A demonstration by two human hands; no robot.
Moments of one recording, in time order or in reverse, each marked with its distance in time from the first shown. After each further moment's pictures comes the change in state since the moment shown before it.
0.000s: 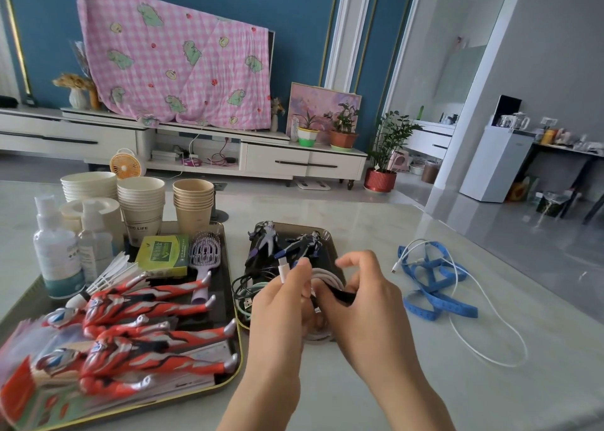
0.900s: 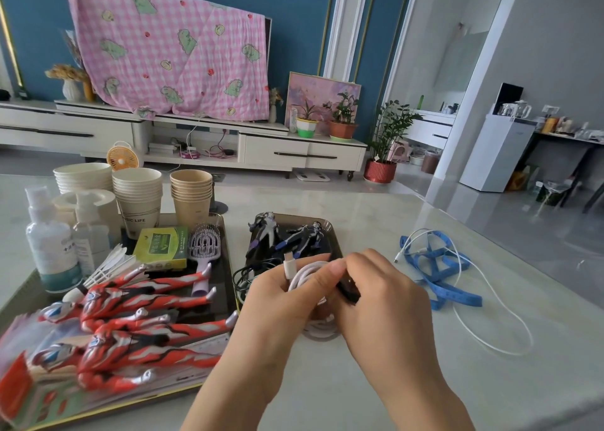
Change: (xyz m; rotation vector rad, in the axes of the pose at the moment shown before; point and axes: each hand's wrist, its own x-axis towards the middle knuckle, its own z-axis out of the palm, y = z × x) left_hand 0.003 0.007 -0.016 0.129 -0.315 0.106; right_hand -0.004 0.002 -0.002 -0.345 0.258 -0.426
